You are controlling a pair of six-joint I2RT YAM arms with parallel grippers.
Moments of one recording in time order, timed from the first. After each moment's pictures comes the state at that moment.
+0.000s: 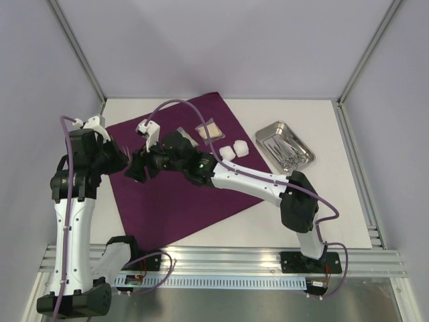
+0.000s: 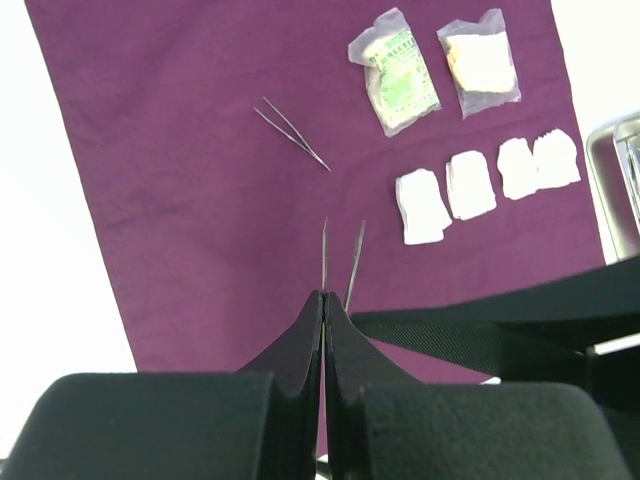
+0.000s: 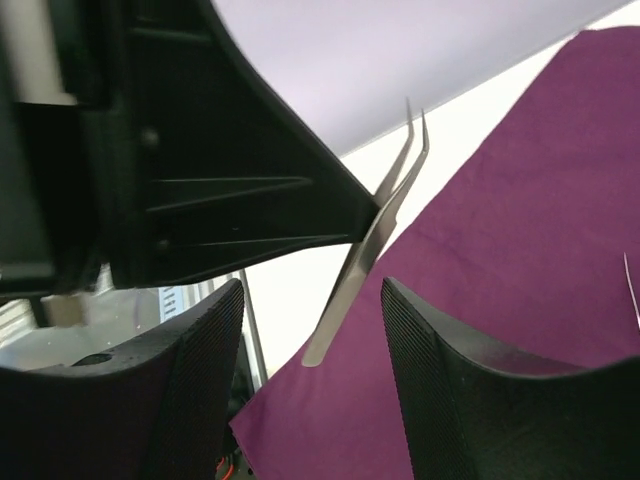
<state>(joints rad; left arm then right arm) 0.08 0.90 1.23 -0.97 0.14 -0.32 1.12 1.99 1.77 0.06 -0.23 0.38</state>
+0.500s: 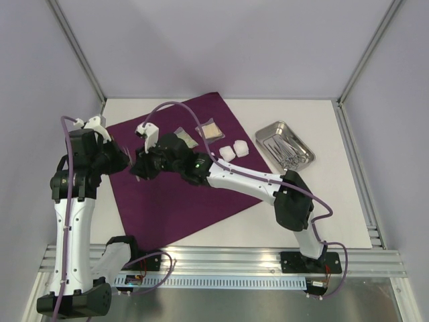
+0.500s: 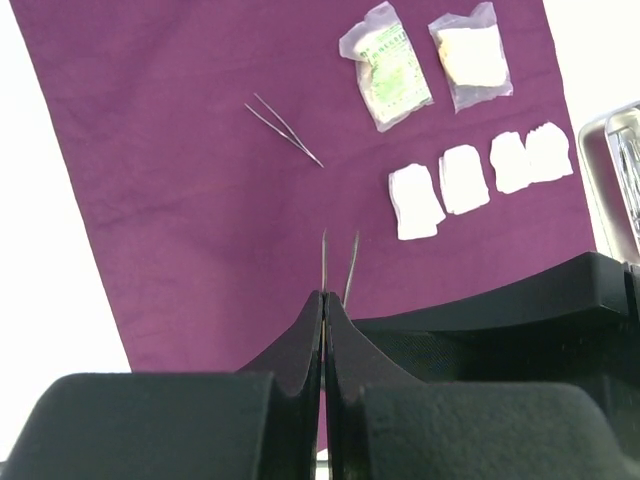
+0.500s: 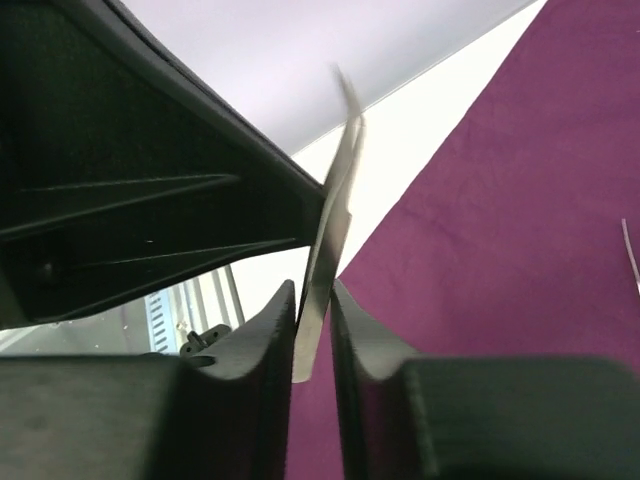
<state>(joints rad) 0.08 0.90 1.23 -0.97 0.16 -0.32 1.11 2.04 1.81 0.00 -0.19 0.40</state>
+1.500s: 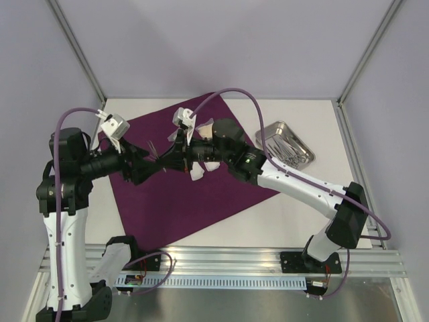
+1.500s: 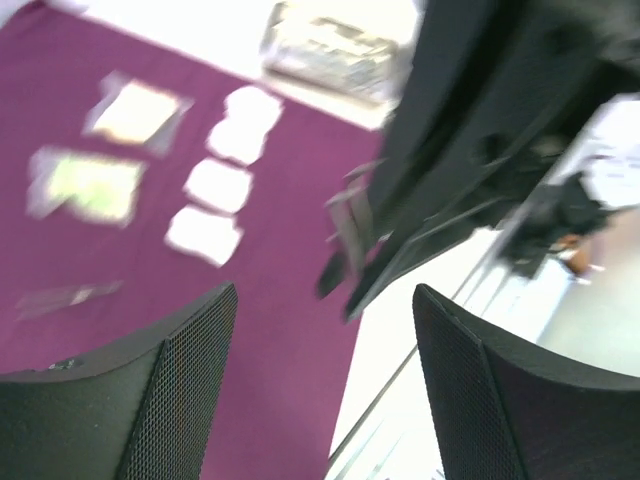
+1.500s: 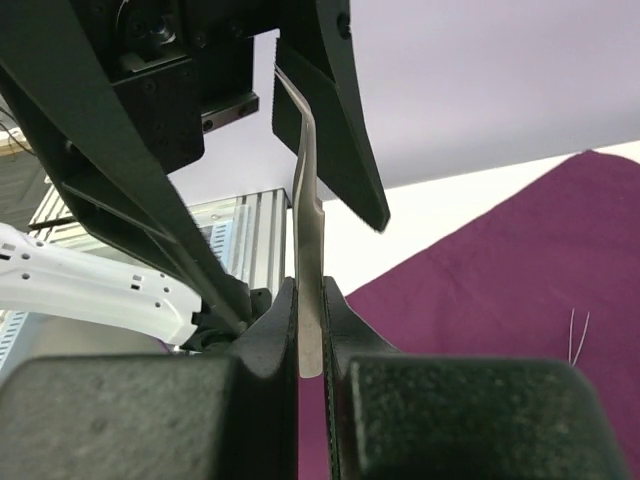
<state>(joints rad) 0.08 0.87 1.39 -1.05 0.89 0.18 0.99 1.60 1.47 0.13 -0.54 0.24</state>
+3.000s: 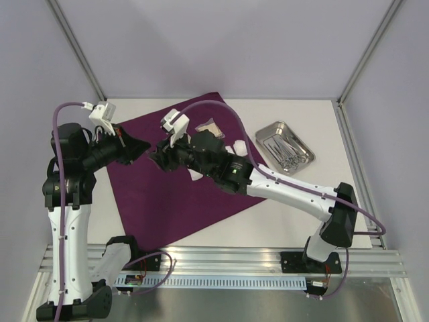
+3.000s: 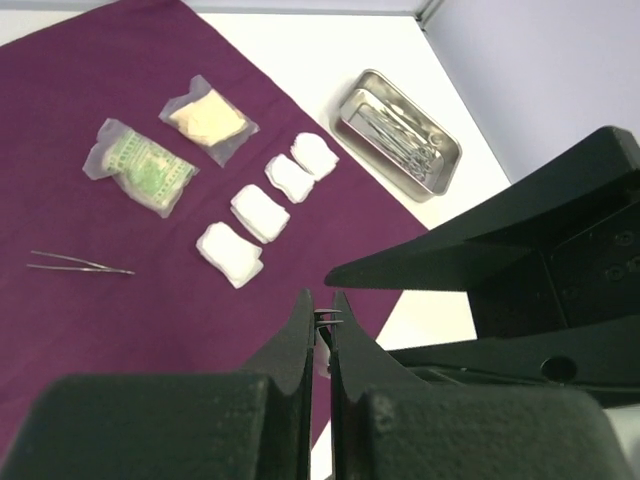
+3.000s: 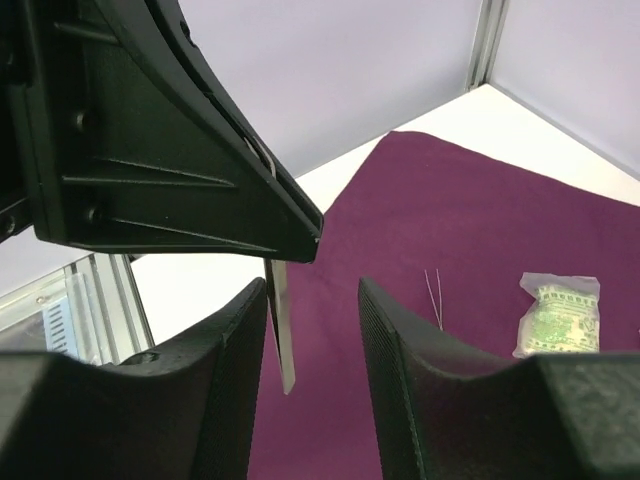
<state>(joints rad) 0.08 0.88 1.32 -0.79 0.72 -0.23 1.15 1.65 1.56 0.03 0.08 0.14</state>
